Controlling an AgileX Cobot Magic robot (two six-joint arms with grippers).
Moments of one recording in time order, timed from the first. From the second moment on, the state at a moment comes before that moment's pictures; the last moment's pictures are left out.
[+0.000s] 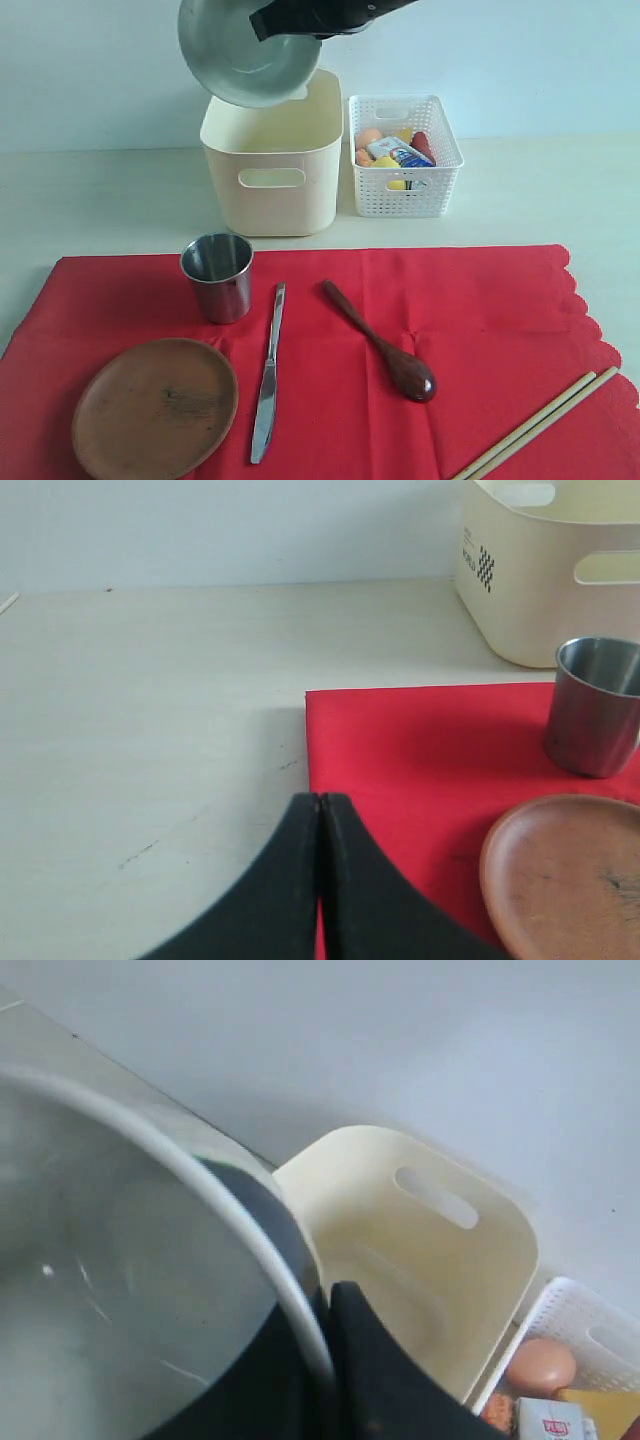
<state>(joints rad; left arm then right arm) -0.05 0.01 0.00 0.00 0.37 0.03 0.51 1.92 -1.73 0.22 0.42 -0.34</state>
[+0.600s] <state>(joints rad) -0.05 0.01 0.00 0.00 0.37 0.03 0.42 2.38 -2.14 0.19 0.52 -0.32</state>
